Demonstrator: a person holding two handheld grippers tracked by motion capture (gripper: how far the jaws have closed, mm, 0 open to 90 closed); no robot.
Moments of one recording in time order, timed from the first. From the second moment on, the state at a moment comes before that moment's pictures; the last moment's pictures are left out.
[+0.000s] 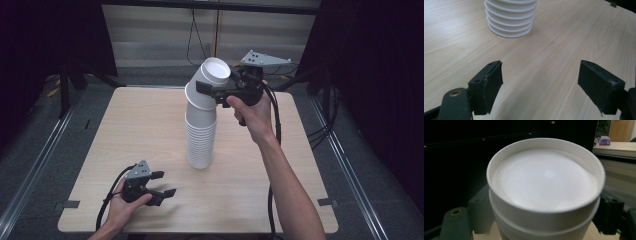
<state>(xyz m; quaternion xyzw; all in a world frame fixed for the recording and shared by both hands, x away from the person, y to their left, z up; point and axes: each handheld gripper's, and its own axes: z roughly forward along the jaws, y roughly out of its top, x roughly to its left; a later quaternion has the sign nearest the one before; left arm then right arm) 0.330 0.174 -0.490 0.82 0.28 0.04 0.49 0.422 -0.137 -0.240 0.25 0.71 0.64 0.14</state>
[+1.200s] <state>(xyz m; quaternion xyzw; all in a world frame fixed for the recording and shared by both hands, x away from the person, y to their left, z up) 0.331 0.171 -0.491 0.83 0.28 0.04 0.49 0.407 -0.170 -0.234 0.27 0.67 0.67 0.16</state>
